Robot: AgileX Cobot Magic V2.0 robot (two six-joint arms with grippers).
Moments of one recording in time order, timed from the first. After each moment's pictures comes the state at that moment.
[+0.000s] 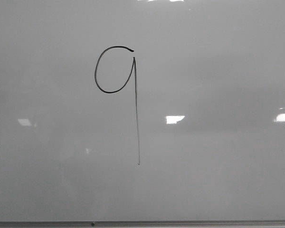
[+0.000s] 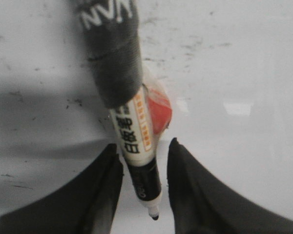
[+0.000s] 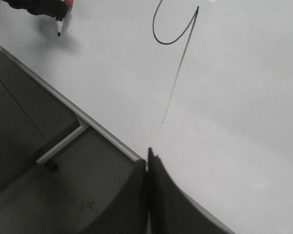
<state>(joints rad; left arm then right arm) 0.00 1.44 -0.71 -0.29 0.15 0.29 0.27 0.64 -0.46 0.89 0.57 -0.88</state>
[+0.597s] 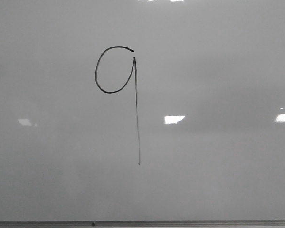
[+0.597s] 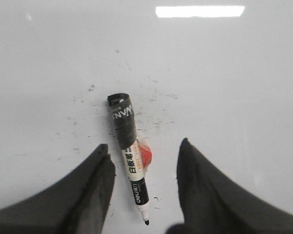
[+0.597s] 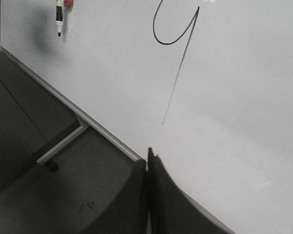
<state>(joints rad) 0.00 0.93 -0.61 -0.27 0.20 0.29 0.27 0.64 -0.46 0.89 0.57 -0.88</state>
